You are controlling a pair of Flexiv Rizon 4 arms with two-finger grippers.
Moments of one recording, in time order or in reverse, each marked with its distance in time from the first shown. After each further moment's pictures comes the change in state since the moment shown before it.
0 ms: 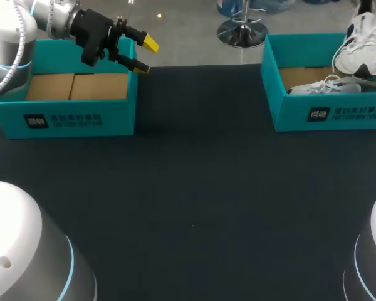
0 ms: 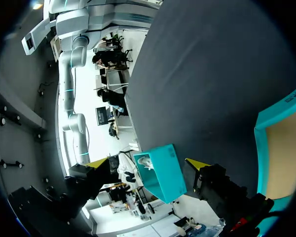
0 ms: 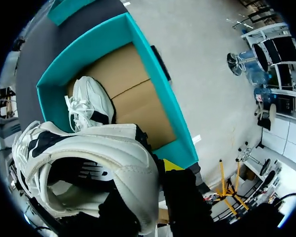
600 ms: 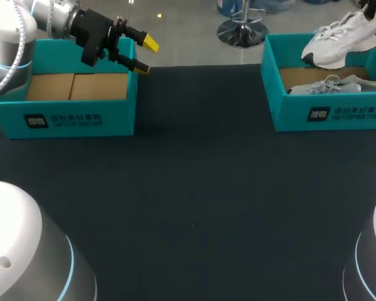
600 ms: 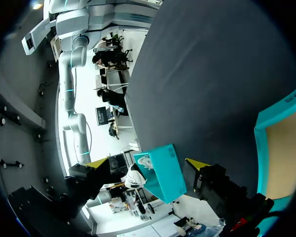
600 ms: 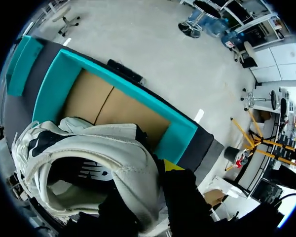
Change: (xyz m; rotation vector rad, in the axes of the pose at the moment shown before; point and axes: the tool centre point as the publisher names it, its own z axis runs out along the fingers) left arm 0.000 0.000 0.000 0.000 0.000 0.000; right arm 0.001 -0.024 0.009 -0.002 0.010 0.580
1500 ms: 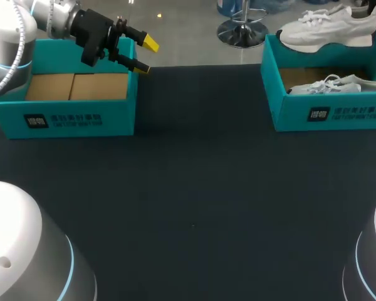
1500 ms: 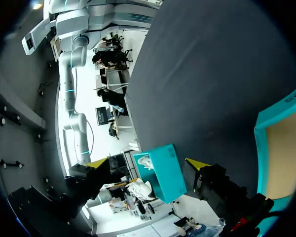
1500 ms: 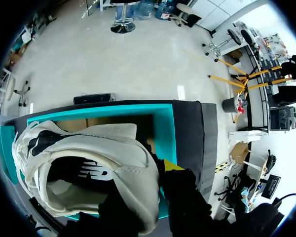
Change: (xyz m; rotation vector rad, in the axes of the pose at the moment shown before) left arm 0.000 0.000 0.000 0.000 0.000 0.000; right arm 0.002 -0.007 0.001 0.019 -0.050 0.584
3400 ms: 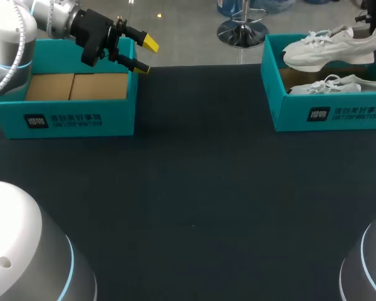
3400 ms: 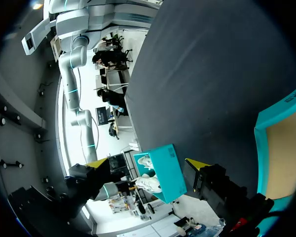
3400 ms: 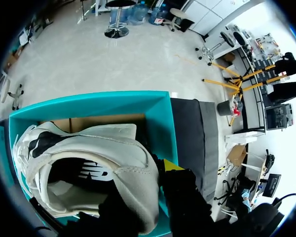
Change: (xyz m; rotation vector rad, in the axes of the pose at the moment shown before) left arm 0.000 0.000 0.000 0.000 0.000 0.000; right arm -0.004 -0.013 0.056 -0.080 -0.065 0.028
